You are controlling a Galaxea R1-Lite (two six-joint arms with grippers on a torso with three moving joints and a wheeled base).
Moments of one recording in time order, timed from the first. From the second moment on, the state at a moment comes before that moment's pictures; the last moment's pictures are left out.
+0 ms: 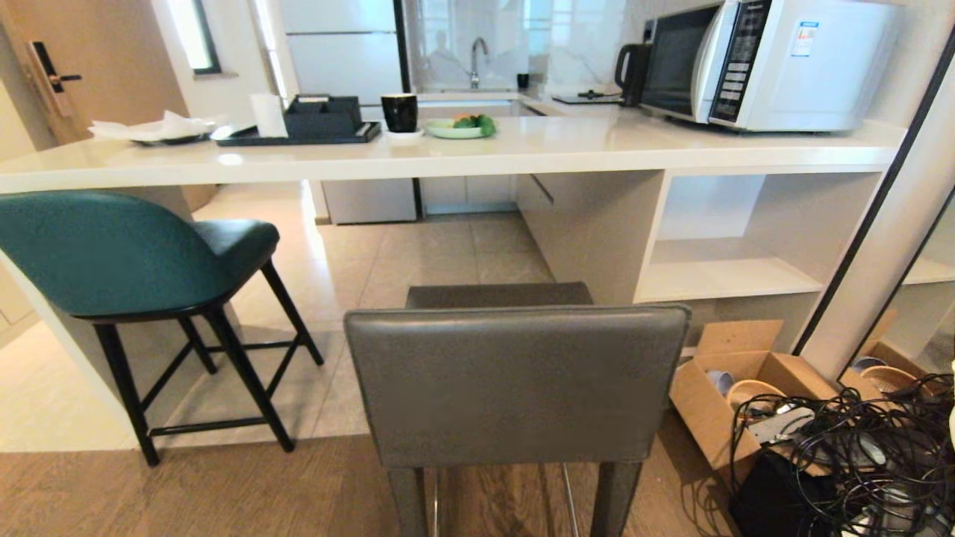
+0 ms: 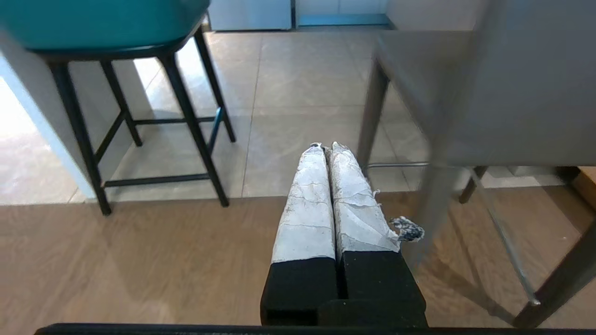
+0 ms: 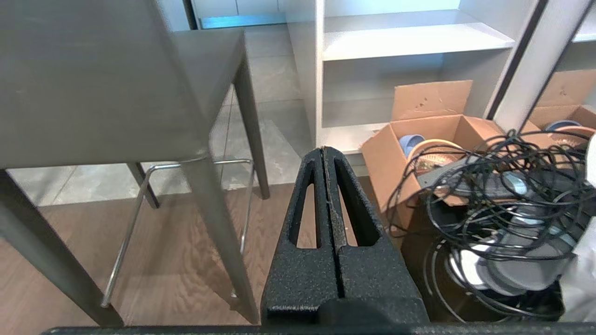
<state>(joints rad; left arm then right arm) 0.00 0.00 0.00 0.00 0.00 0.00 0.01 0.00 0.00 0.01 0.00 0.00</state>
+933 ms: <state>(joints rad) 0.00 0.00 0.00 0.00 0.00 0.00 0.01 0.00 0.00 0.01 0.00 0.00</state>
